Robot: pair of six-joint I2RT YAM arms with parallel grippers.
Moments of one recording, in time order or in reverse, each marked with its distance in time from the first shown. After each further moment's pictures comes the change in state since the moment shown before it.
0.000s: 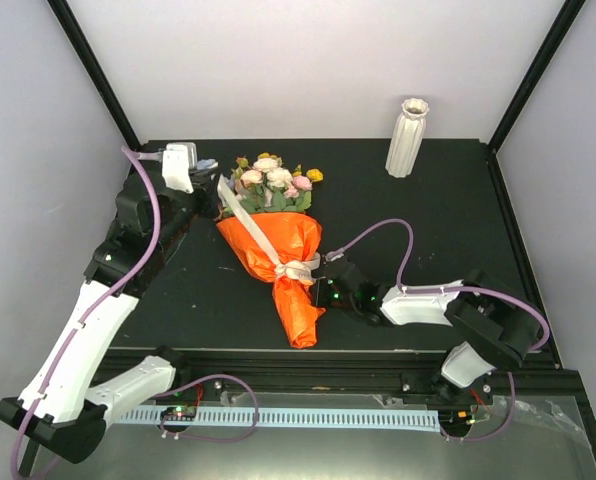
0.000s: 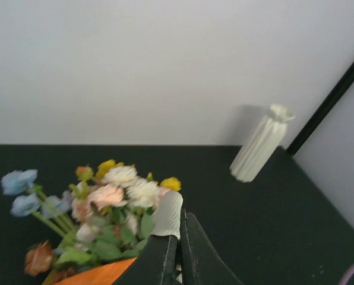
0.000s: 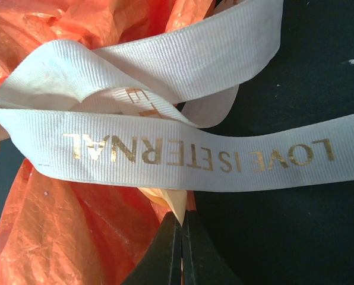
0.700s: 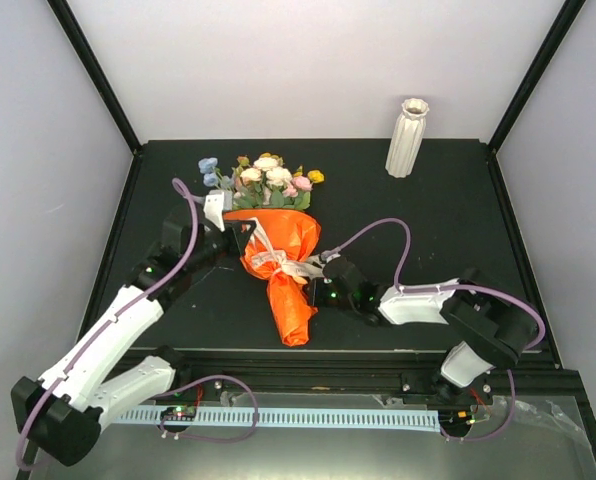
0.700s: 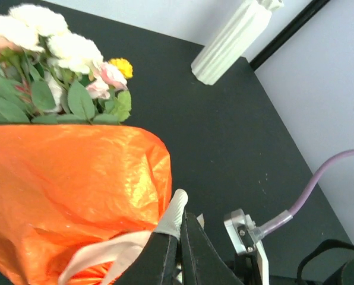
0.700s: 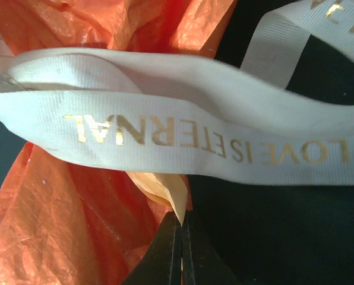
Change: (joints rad) left arm -0.079 -0.022 -0.414 0.145 0.180 -0.214; right arm 0.003 0.026 0.004 0.079 -0.056 -0.010
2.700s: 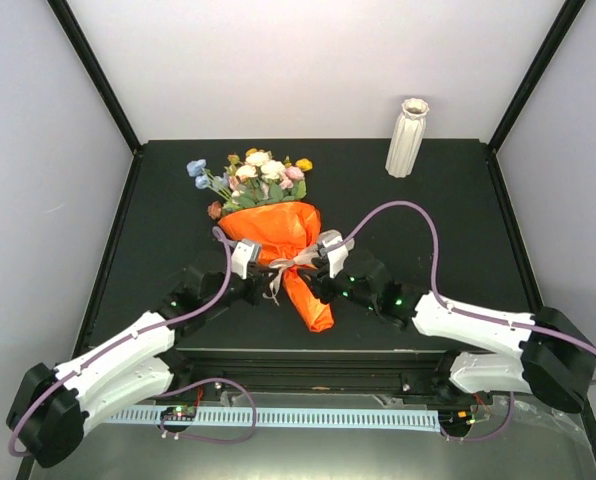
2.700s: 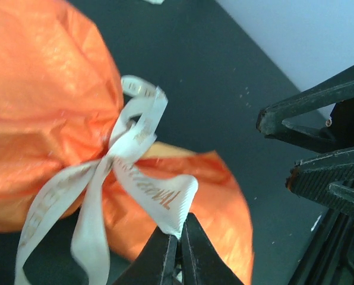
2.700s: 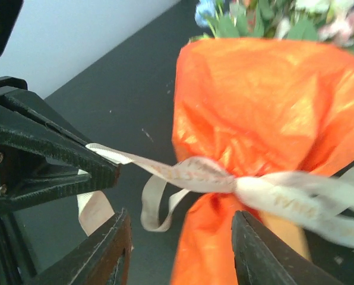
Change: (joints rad) left arm -0.161 -0.052 -0.407 0.328 0.089 0.132; right arm 0.051 -0.352 0.028 -0.117 0.102 -0.495
